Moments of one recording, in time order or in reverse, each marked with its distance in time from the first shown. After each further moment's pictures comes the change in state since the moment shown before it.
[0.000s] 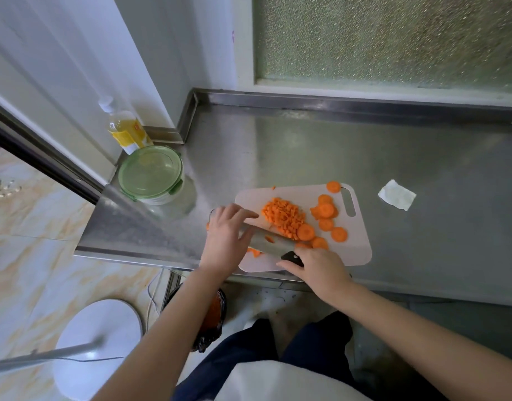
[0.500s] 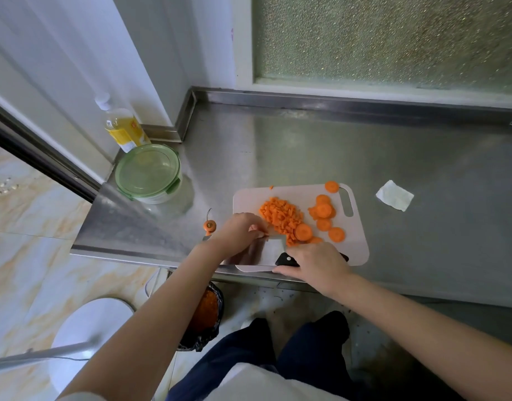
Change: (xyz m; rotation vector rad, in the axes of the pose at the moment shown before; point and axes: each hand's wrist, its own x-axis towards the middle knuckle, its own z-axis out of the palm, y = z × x) left_hand 0.034 0.005 0.008 -0.055 -0.624 -0.151; right_hand 0.012 0.004 -0.012 -0.110 0.136 -0.259
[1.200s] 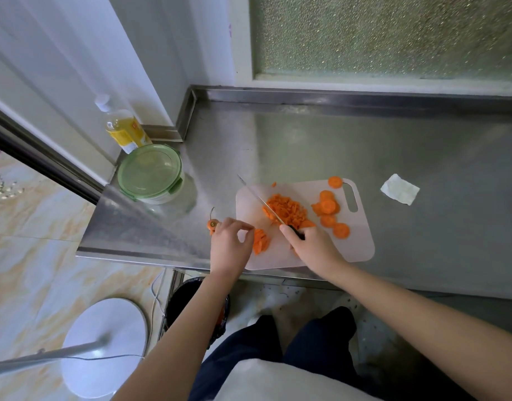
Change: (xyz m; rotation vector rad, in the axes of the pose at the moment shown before) left_hand -0.025 -0.018 0.044 -0.173 0.588 -0.208; right_hand 0.021 -0.006 0.007 0.726 -0.194 0.687
